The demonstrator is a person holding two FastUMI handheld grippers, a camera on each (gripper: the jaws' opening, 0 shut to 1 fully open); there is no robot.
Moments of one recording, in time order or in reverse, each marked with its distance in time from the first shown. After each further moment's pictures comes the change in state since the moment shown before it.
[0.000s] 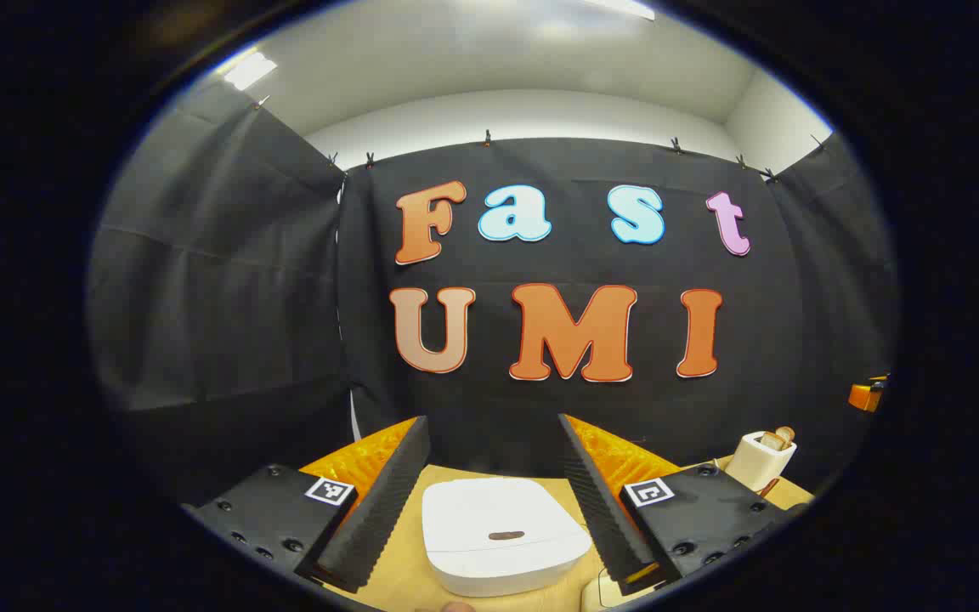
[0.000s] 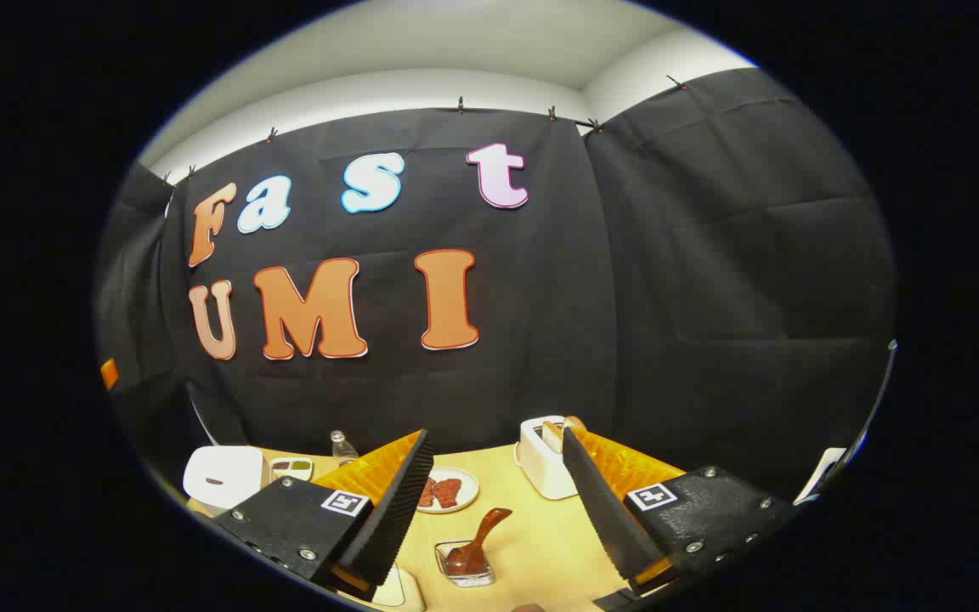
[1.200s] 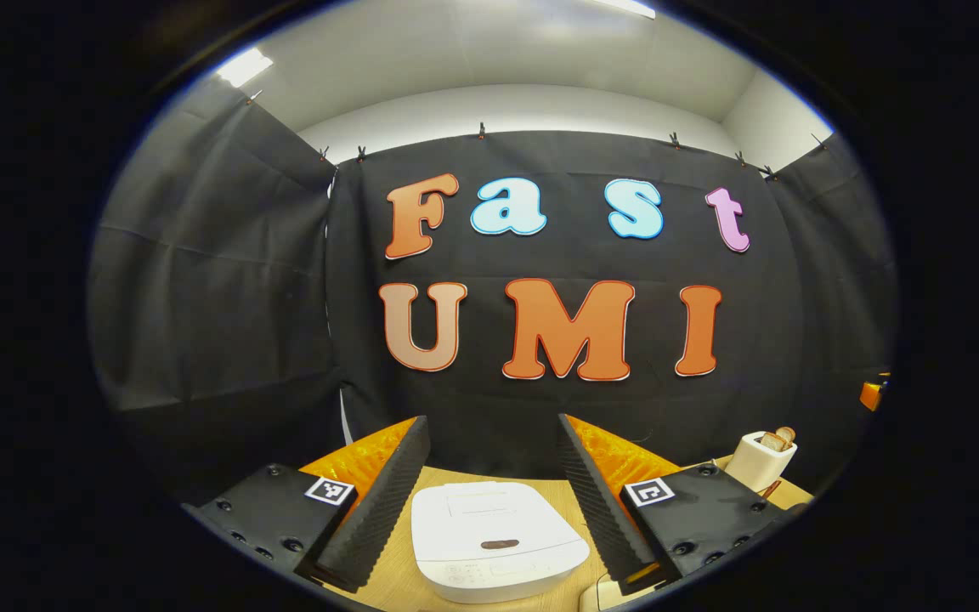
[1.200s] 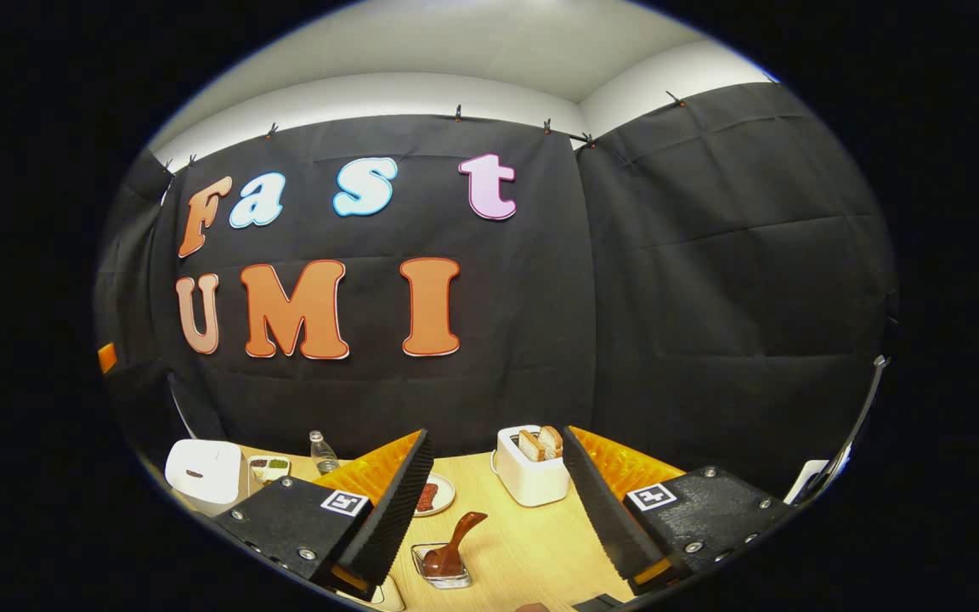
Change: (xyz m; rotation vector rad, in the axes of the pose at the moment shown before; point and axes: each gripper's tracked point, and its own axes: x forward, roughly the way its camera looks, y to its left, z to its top) left arm 0.025 -0.003 -0.003 0.013 0.013 -0.016; right arm -0.008 -0.011 0.006 -0.013 -0.026 -0.042
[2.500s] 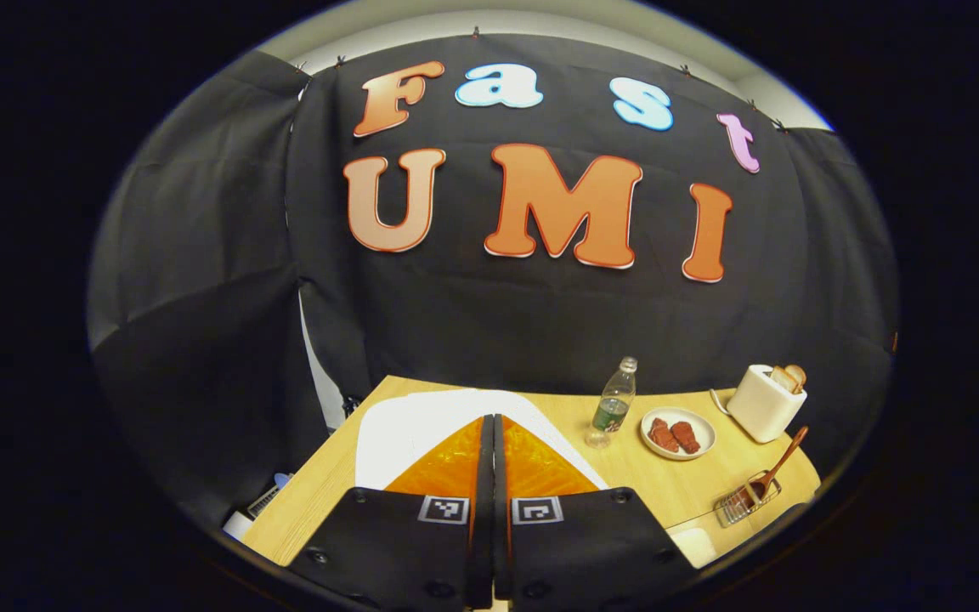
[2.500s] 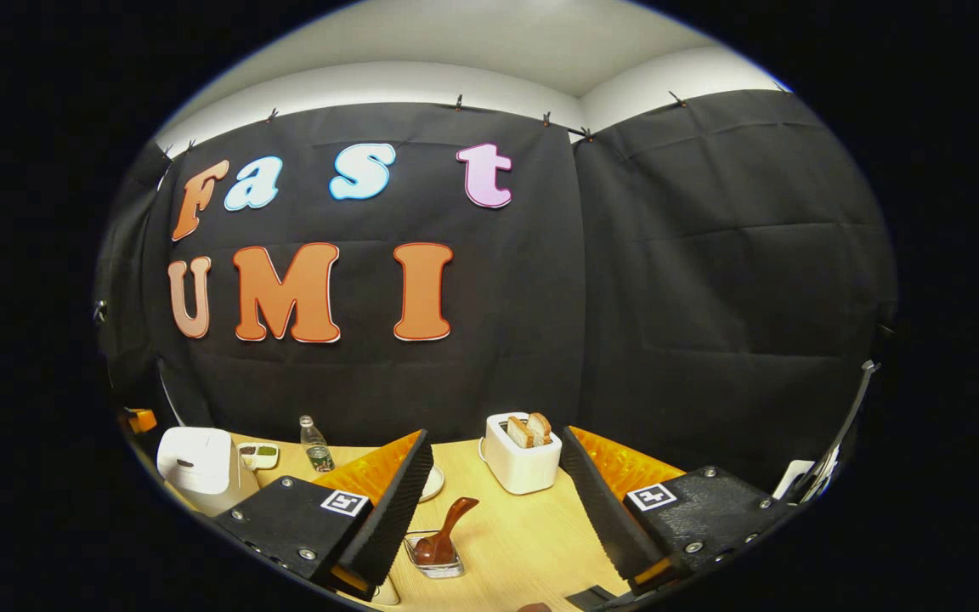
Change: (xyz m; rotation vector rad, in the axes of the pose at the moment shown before) left arm 0.076 -0.010 -0.190 -0.004 0.368 -0.083; right arm -0.013 -0.008 -0.014 -0.038 0.053 -0.069
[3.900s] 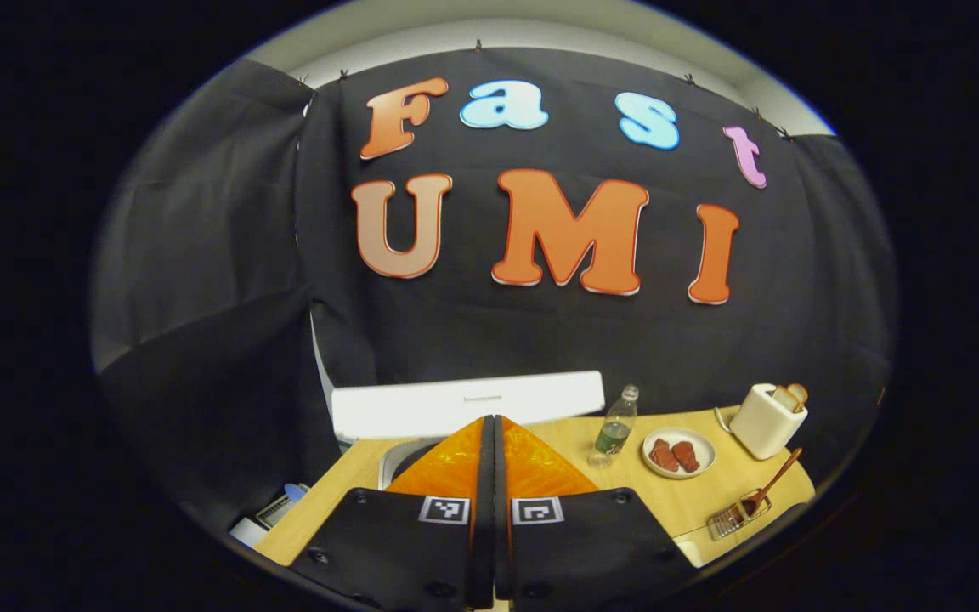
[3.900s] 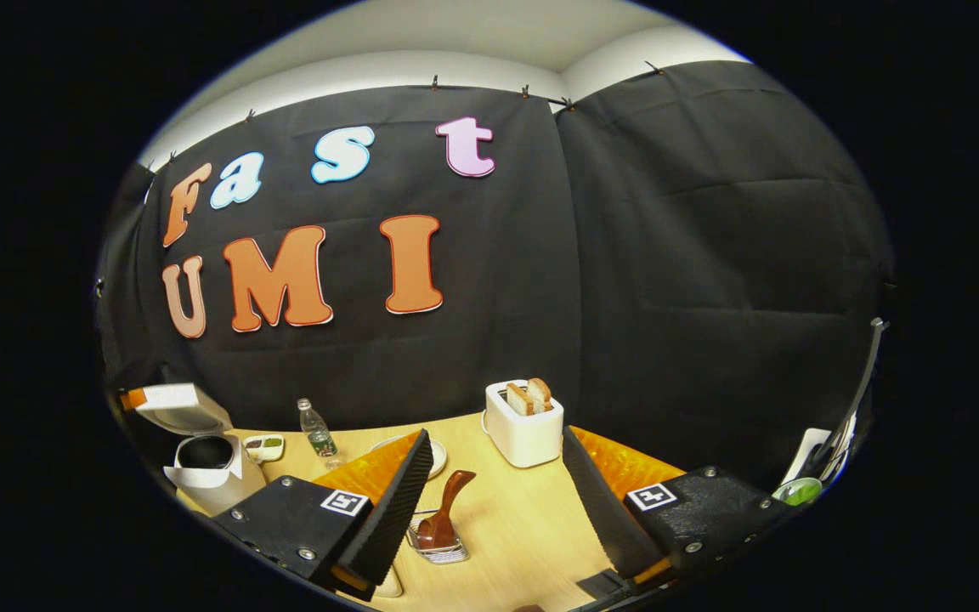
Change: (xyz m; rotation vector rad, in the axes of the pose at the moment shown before) left arm -0.039 0.004 0.086 -0.031 -0.121 0.033; right arm 0.006 -0.004 -0.047 0.093 0.097 0.041
